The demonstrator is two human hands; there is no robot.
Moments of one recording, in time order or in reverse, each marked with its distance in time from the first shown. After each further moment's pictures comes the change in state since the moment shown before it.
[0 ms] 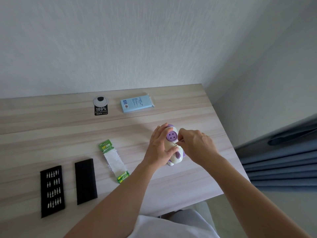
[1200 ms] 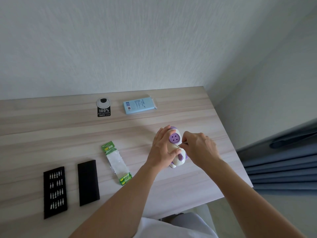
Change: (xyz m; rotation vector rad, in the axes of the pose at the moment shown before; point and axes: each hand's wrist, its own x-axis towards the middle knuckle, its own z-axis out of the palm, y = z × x) left_hand 0.001 -0.004 0.003 -0.012 0.023 0.011; right_hand -0.001 -0.003 0.004 -0.022 0.060 0.060
